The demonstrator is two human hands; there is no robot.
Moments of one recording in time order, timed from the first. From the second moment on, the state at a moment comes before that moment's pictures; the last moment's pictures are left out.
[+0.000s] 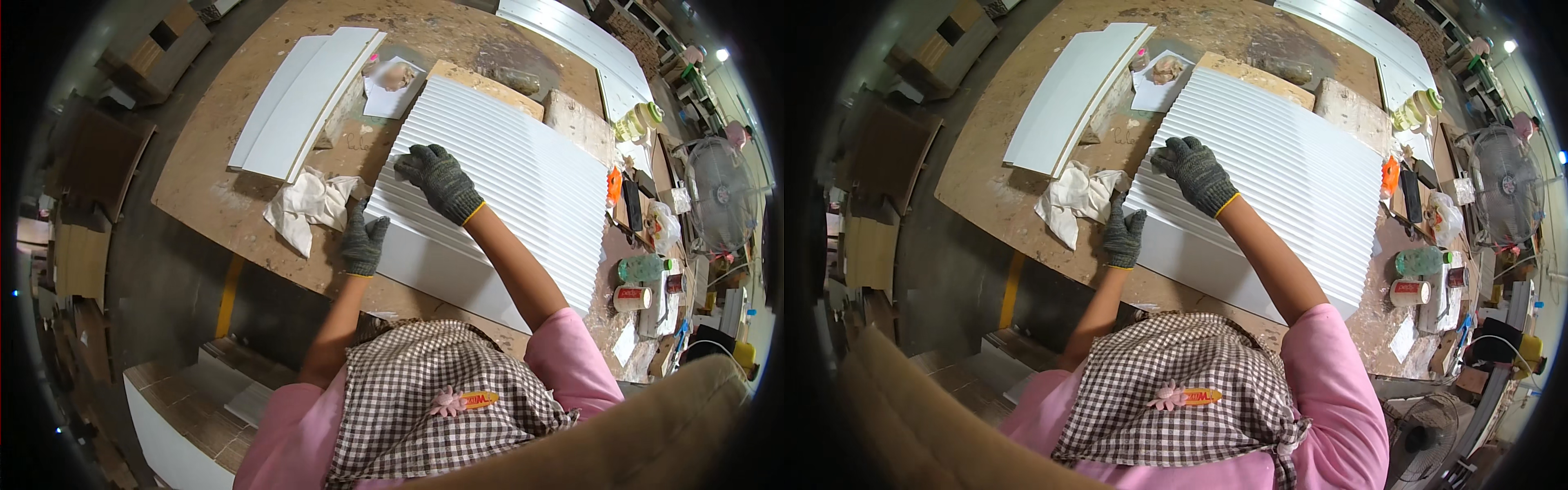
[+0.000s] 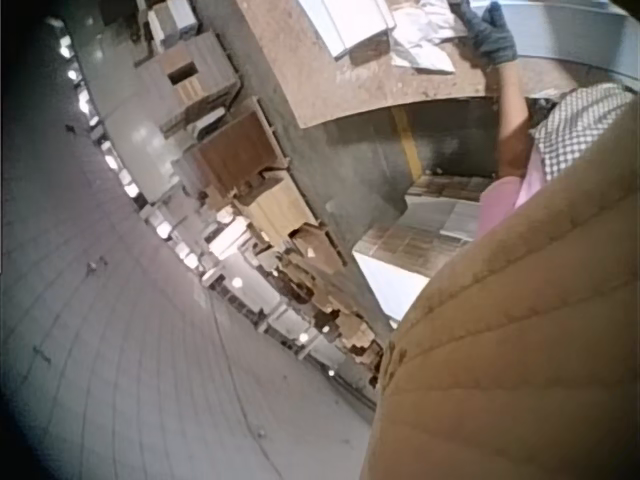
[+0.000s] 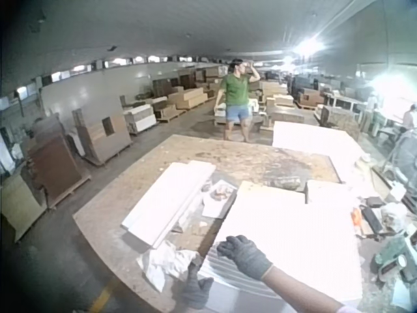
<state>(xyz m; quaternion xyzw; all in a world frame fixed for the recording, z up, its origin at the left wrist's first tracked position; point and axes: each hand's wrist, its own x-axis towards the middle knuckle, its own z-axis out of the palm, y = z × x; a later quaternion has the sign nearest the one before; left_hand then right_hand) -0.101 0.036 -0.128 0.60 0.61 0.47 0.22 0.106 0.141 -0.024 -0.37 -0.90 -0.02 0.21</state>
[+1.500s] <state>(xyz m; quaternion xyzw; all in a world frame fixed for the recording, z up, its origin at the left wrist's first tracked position) -0.106 0.014 -0.130 0.61 0.62 0.40 0.30 0.207 -0.071 -0.009 -0.65 -0.72 -0.02 0.24</state>
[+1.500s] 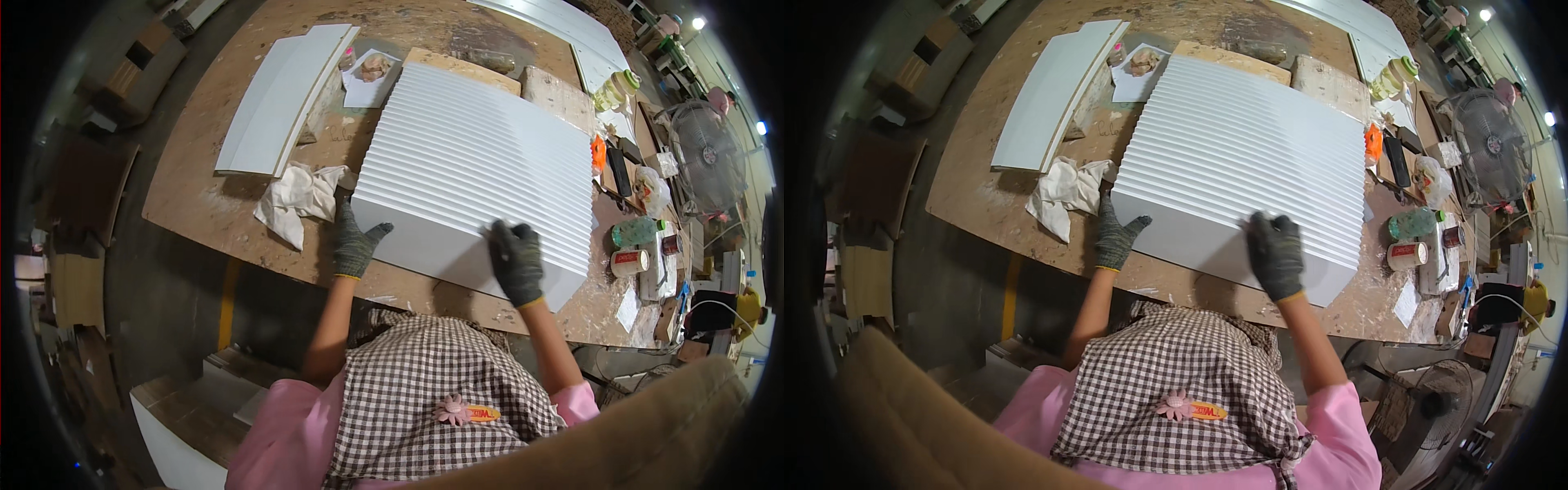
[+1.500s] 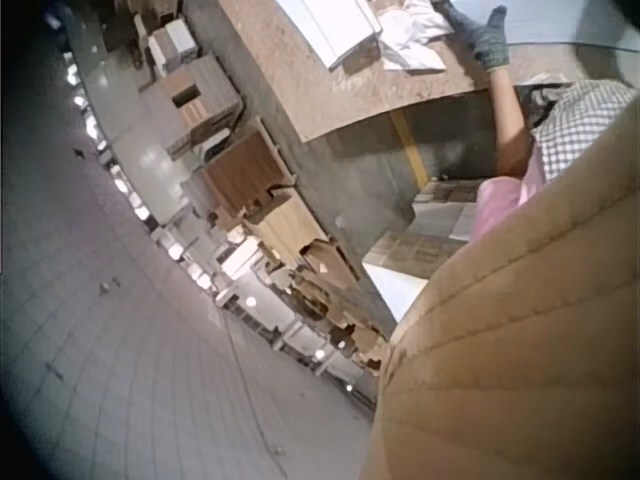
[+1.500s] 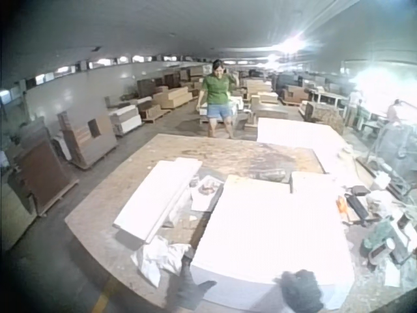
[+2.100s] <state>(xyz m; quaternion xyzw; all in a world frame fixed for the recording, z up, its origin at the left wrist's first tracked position) -0.108 0.018 -0.137 0.61 0.56 0.46 0.31 0.176 -0.020 -0.012 -0.63 -0.74 0.01 0.22</state>
